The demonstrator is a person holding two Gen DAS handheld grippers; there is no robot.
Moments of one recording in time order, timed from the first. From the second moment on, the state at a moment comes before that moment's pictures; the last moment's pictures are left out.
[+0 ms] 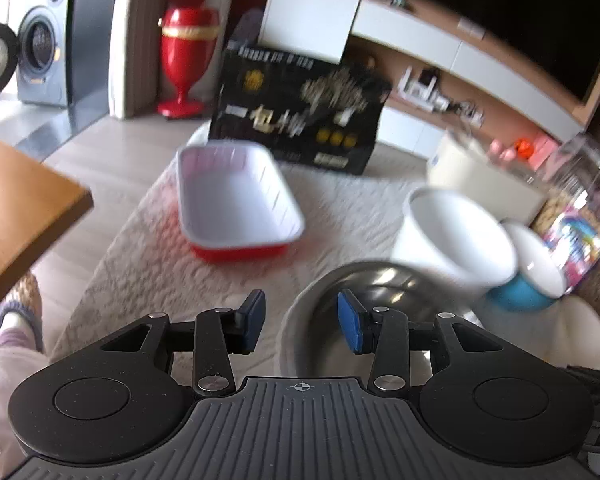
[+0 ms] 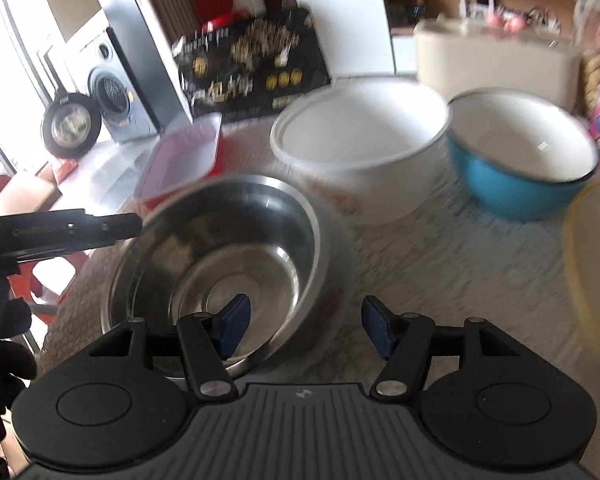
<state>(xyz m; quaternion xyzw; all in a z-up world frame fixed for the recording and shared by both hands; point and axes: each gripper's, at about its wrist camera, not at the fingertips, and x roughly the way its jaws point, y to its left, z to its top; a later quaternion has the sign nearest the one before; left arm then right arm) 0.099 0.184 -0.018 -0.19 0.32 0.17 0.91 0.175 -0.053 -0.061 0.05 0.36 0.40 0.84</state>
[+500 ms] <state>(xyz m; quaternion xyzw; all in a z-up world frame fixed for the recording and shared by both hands) 0.170 0.036 -0.003 -0.22 0.36 -0.04 0.91 0.176 -0.212 -0.024 0.04 0.23 0.28 0.93</state>
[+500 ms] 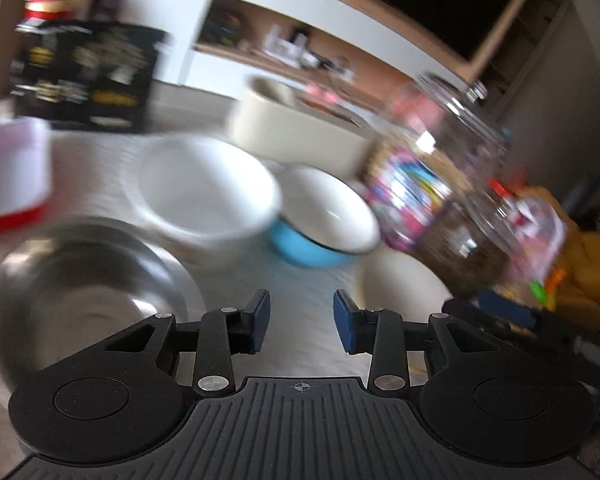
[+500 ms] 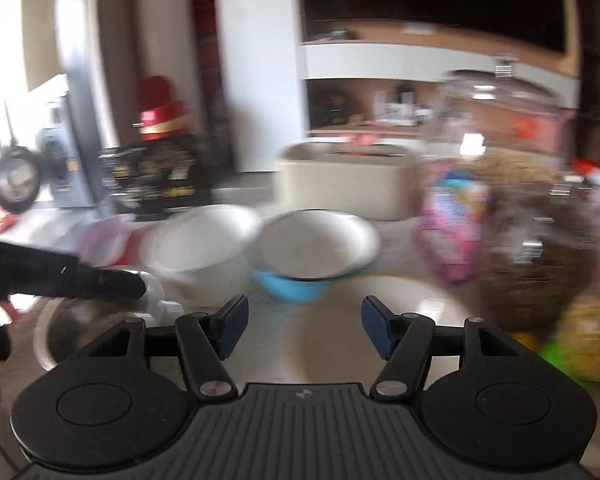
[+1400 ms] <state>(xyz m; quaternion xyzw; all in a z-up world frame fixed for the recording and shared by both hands) 0.240 -0.036 -0.053 -0.20 0.43 -0.03 0.88 0.285 -0.273 -0.103 0.13 0.35 0.22 0.90</state>
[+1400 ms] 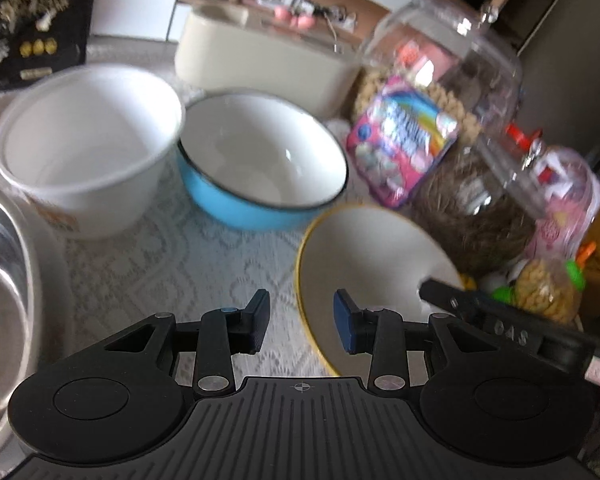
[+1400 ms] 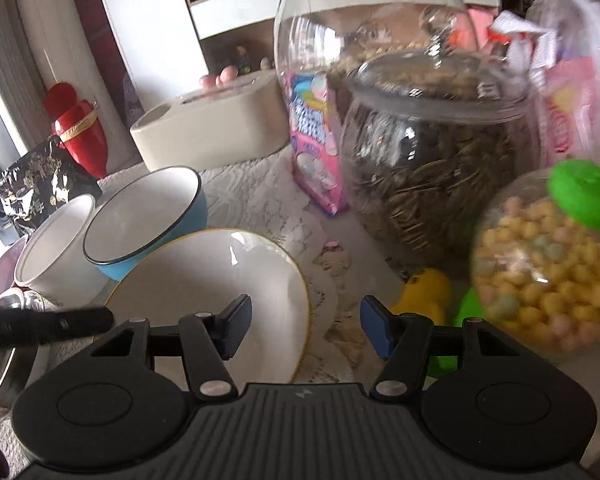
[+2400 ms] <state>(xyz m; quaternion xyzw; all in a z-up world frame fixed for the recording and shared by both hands) 0.161 0.028 -0.069 -0.21 0.44 -0.02 0.87 0.229 -0.180 -0.111 0.13 0.39 0.33 0.85</state>
